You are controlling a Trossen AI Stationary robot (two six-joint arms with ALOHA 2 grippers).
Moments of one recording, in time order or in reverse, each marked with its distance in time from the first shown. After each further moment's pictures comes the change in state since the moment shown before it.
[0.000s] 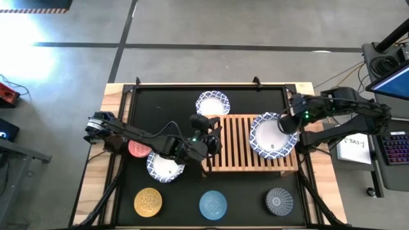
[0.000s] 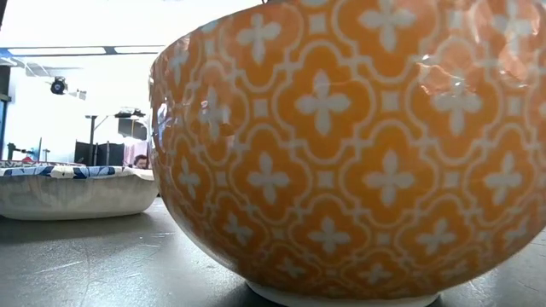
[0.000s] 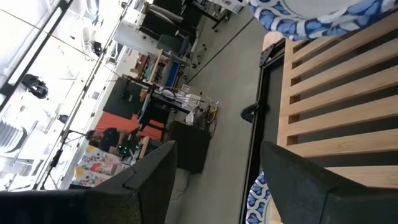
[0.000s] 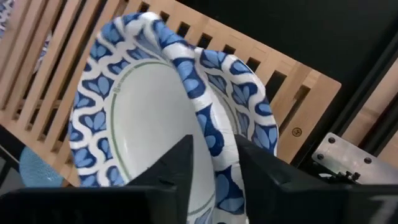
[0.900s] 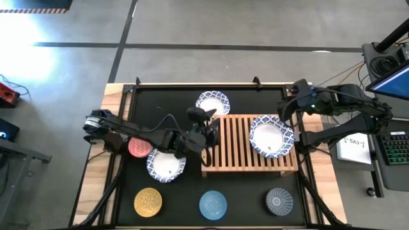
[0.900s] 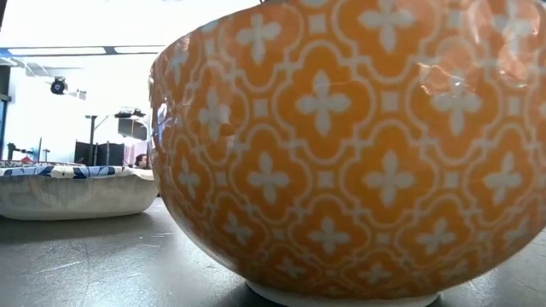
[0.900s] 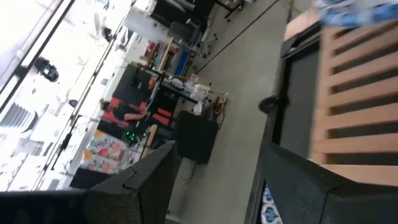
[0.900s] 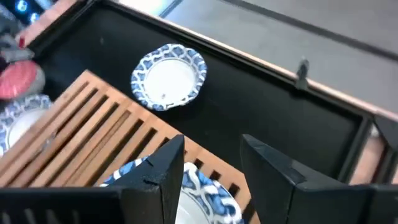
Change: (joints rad) left arm 0.059 -0.041 0.004 -0.009 -0.017 0.005; right arm -0.001 0.062 0.083 0.183 0.379 -0.241
